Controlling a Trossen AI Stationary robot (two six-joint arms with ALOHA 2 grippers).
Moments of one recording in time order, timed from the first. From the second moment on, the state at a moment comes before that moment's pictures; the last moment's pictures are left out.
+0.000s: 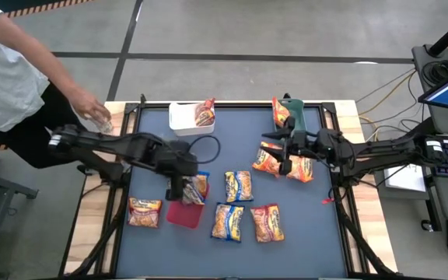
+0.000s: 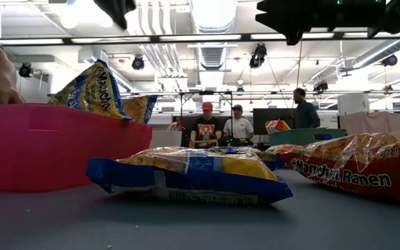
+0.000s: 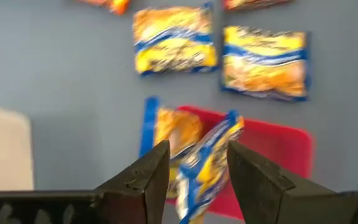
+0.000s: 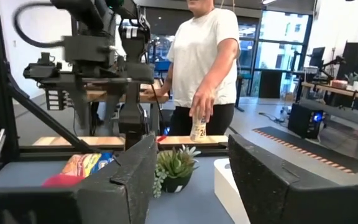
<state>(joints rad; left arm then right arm) -0.20 1.39 1.42 -1.10 -0.12 -0.13 -0.10 0.98 0.49 0.63 0.02 -0.08</state>
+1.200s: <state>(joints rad) -0.20 1.19 0.97 -0.86 -0.12 -0.24 -0.10 1.00 0.48 0.63 0.03 -0.09</state>
